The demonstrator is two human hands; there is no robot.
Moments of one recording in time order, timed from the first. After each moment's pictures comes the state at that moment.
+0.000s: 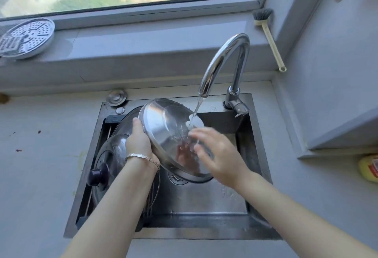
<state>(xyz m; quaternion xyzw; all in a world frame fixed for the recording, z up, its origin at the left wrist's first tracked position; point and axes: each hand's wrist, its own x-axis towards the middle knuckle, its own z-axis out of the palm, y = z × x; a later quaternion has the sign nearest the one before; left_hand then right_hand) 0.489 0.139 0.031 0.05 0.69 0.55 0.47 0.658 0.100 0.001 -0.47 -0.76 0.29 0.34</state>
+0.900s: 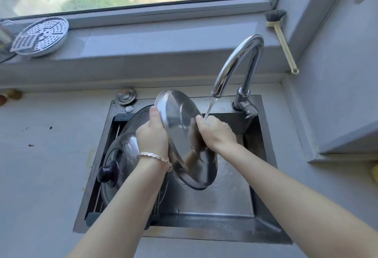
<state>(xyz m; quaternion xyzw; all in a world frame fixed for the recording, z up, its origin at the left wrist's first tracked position) 0.490 0.134 0.048 0.29 0.77 0.47 0.31 0.622 0.165 -0.002 -0.70 -0.58 0.40 0.12</state>
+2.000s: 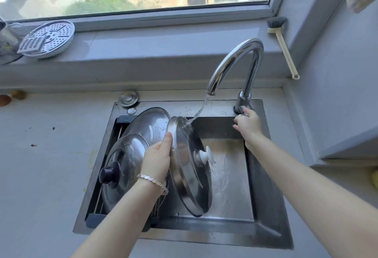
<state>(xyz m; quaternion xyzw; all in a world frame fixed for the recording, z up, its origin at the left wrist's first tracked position) 0.480 0.099 0.024 0.29 0.72 0.40 0.48 0.679 0.193 -0.027 -0.72 -0.30 0.50 0.39</state>
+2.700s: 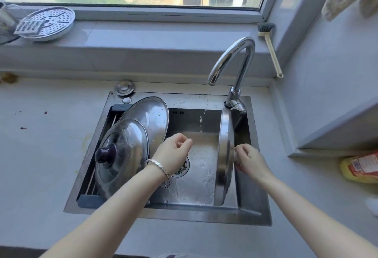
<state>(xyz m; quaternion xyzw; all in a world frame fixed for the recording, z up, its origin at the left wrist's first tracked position) 0.500 0.069 0.025 0.53 0.67 0.23 0.47 0.719 0.067 -0.041 -0.69 -0.51 0.46 0.24</state>
